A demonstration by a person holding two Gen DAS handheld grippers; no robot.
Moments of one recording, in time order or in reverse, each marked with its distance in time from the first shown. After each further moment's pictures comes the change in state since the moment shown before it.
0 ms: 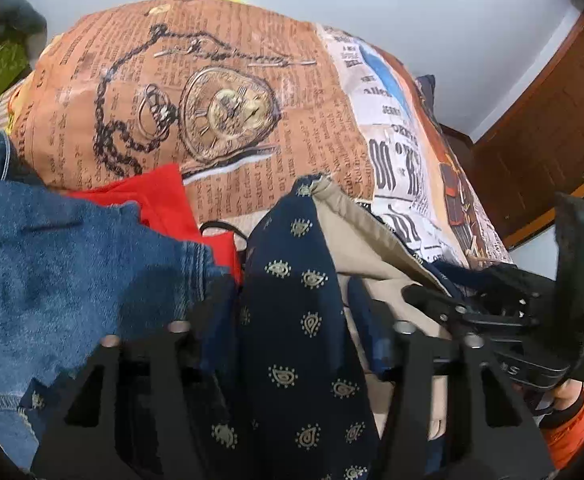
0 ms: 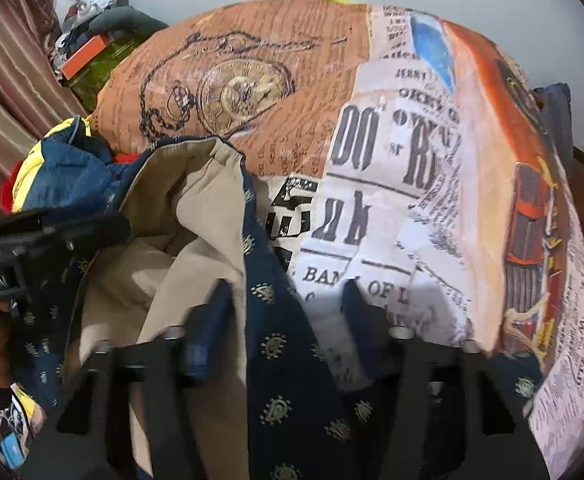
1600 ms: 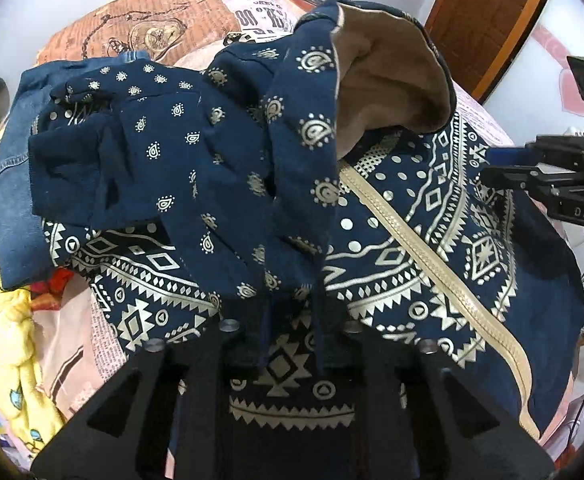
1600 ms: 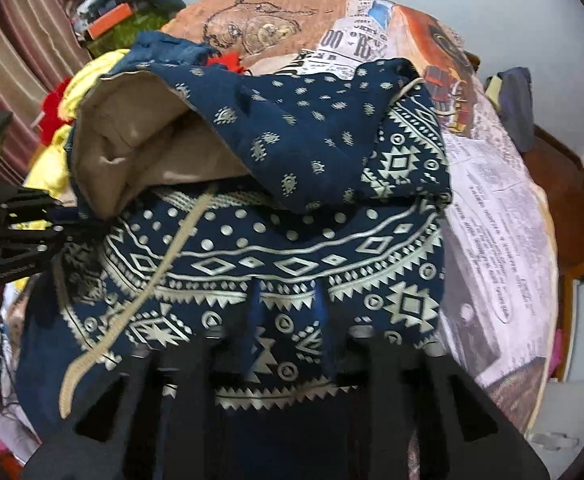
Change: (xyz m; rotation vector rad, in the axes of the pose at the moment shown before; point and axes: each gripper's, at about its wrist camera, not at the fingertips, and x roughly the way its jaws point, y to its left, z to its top) left arm -0.099 -0.071 -0.250 0.338 0.125 0.019; right arm -0.143 0.034 -0.218 -0.051 0.023 -0.111
